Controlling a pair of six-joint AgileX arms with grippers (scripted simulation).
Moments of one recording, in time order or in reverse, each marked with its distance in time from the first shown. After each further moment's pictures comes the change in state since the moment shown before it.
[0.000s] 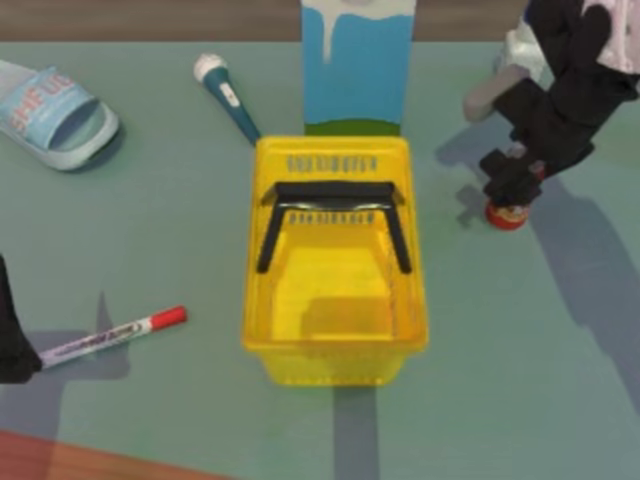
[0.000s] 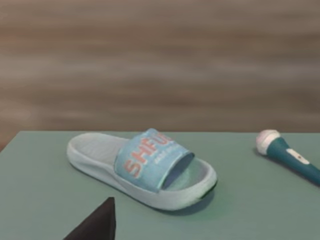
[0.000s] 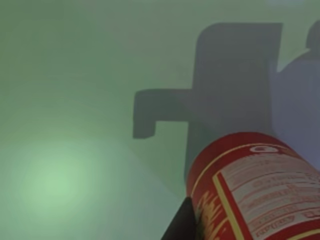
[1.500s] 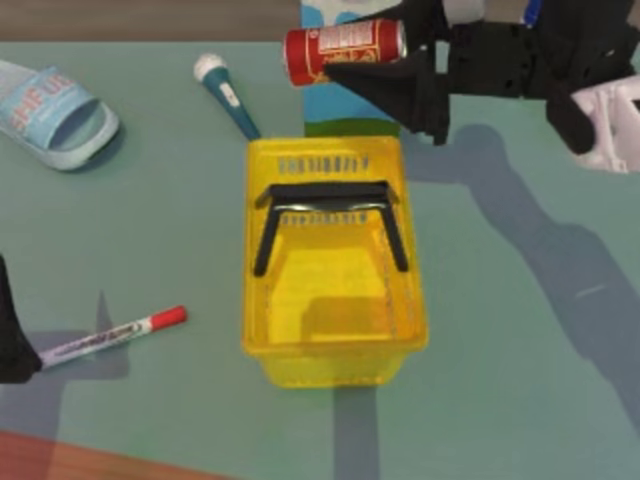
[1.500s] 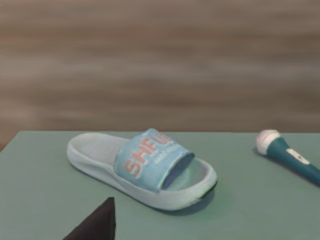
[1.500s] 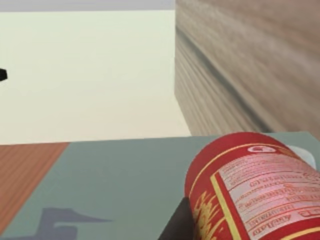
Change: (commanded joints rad) left arm 0.000 0.000 0.000 0.000 0.000 0.000; right arm 0.110 -0.201 -0.464 1.683 -0.981 0.520
